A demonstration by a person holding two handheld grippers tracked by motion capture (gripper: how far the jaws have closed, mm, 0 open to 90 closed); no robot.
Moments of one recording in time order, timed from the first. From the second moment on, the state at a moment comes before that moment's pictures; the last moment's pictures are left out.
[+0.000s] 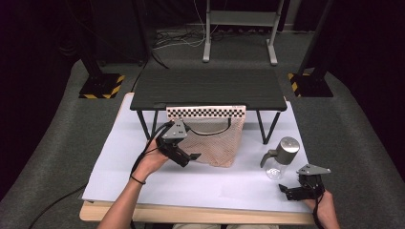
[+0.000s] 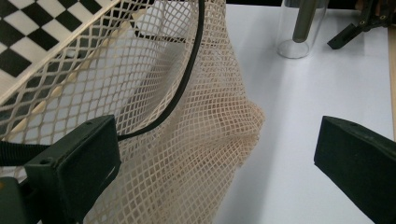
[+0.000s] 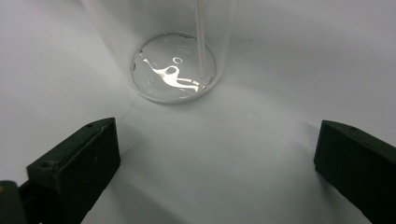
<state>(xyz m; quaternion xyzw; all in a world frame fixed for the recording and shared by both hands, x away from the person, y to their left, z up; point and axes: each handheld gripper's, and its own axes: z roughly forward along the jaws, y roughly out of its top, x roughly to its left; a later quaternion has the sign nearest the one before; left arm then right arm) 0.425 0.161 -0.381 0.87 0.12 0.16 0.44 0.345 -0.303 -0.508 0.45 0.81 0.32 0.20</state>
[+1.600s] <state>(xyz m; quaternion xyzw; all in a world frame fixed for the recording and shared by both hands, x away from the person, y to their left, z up) 0.462 0.124 -0.402 0.88 0.09 0.18 0.43 0.345 -0.303 -0.508 0.45 0.81 0.32 0.20</state>
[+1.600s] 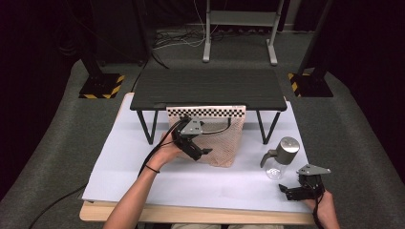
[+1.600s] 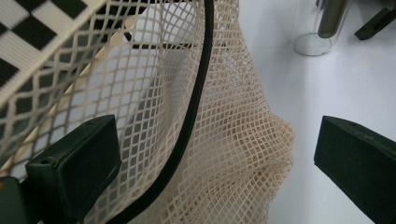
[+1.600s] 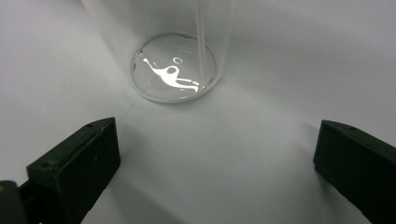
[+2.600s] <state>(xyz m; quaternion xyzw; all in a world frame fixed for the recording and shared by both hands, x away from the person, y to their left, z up) 0.453 0.127 -0.412 0.90 0.10 0.05 0.41 0.345 -0.303 -0.508 0.45 0.81 0.32 0.20</state>
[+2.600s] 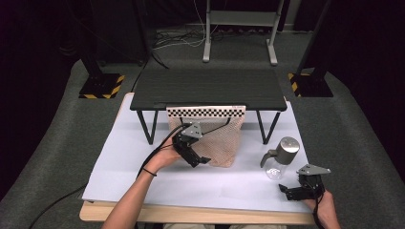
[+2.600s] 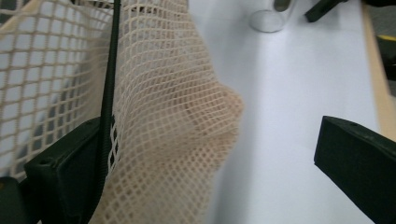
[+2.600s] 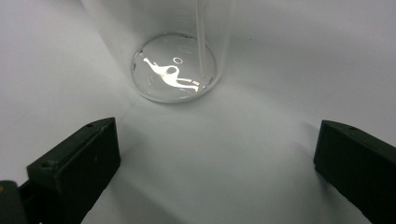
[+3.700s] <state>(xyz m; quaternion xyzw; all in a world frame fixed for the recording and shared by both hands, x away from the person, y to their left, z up) 0.433 0.130 -0.396 0.91 0.08 0.01 0.41 0.346 -0.300 -0.505 0.45 0.81 0.31 0.20</state>
